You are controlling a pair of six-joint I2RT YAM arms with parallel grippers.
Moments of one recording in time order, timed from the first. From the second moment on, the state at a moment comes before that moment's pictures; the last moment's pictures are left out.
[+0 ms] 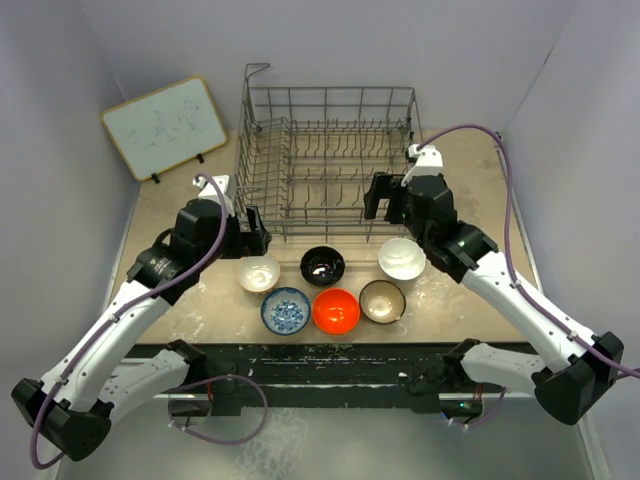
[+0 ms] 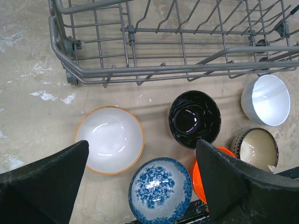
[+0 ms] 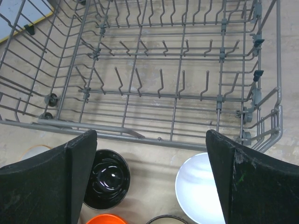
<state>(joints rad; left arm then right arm) -0.53 0.92 0.98 -0.63 -0.13 -0.49 0.61 1.13 1.07 -0.33 0.37 0.36</state>
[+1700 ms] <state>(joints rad) -0.53 0.66 0.92 -0.68 -0.12 -0.41 0.30 1.16 0.63 -0.41 0.31 0.68</state>
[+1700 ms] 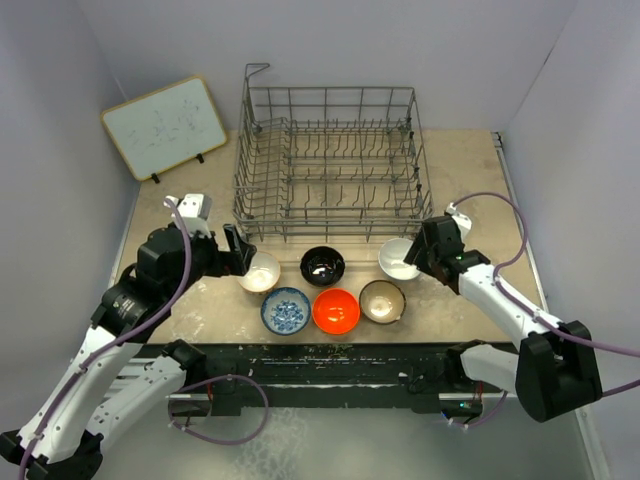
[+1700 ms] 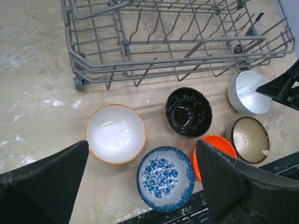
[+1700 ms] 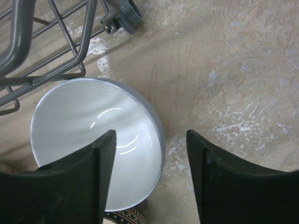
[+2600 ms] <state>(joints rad) -0.53 0.69 0.92 -0.68 -0.10 -0.41 0.30 1.18 0.55 -0.29 0.28 0.69</state>
